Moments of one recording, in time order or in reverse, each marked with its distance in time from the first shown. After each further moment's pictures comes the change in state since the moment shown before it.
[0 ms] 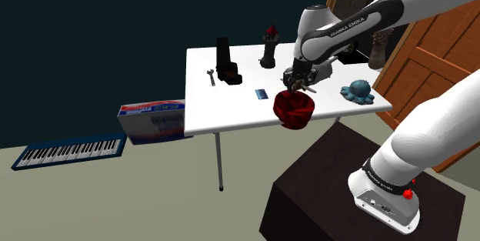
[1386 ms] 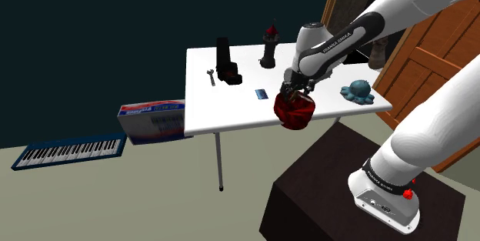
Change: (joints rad) arm -0.010 0.121 -0.011 -0.052 -0.016 0.173 0.002
